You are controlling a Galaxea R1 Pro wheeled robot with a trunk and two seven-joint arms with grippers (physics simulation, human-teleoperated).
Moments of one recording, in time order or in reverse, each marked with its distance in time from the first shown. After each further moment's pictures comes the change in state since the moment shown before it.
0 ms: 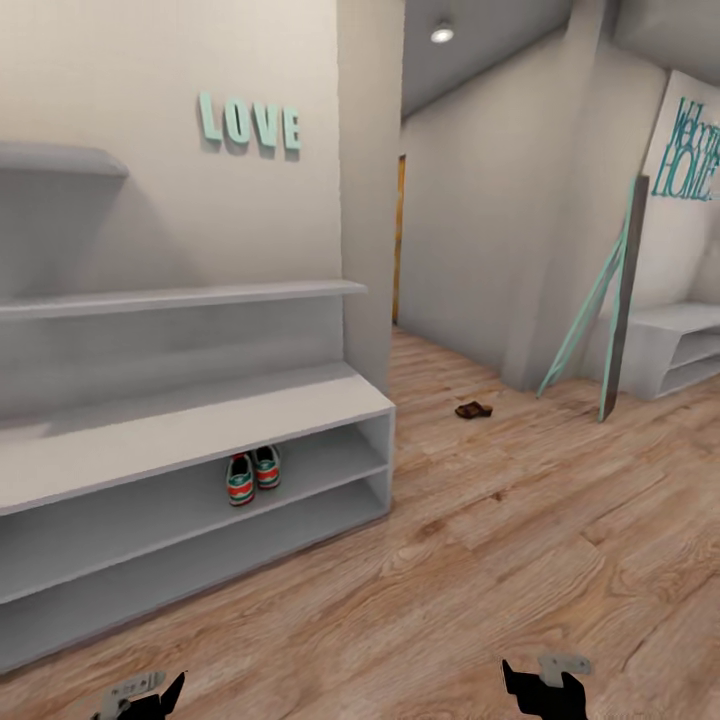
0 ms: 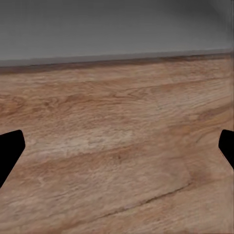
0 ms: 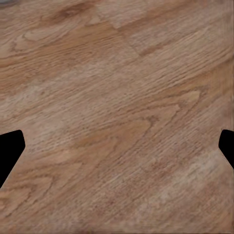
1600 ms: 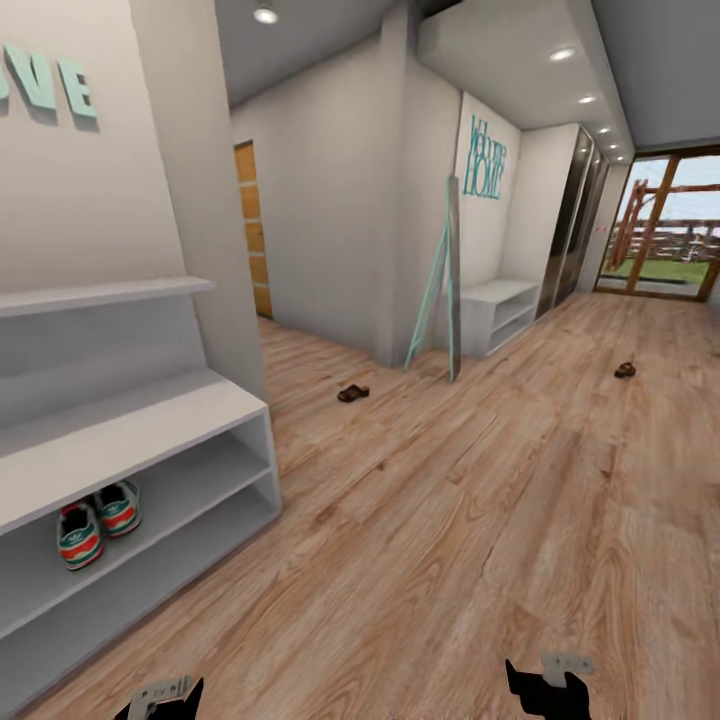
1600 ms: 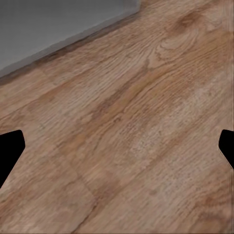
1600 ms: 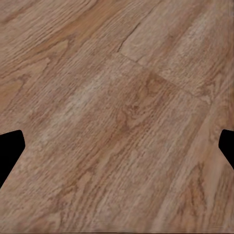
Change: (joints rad) left arm 0.003 -0.077 0.002 0.000 -0.181 -0.066 0.167; right arm 0.000 -0.008 0.000 0.000 0.000 0.000 -0.001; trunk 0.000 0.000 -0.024
